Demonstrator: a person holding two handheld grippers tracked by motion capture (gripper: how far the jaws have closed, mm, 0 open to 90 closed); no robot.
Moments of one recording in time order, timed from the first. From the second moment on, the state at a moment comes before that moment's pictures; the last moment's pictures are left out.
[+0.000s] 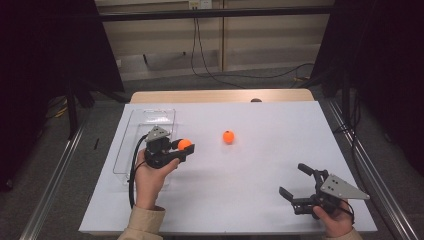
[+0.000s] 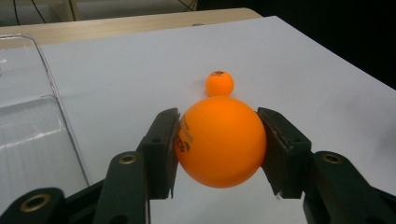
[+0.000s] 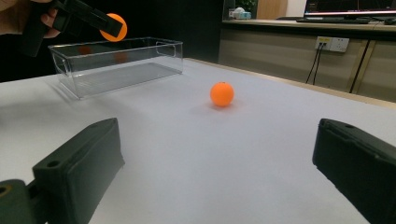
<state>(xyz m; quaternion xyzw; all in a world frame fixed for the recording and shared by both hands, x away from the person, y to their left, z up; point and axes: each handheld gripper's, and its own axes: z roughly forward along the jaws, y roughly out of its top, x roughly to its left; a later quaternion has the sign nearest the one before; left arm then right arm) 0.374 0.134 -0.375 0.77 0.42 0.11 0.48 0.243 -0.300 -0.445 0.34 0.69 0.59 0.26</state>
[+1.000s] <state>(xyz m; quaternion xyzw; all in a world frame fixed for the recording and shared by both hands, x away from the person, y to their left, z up) 0.376 0.146 -0.373 0.76 0.43 0.12 0.48 0.242 -0.300 -0.445 0.34 0.69 0.59 0.26</state>
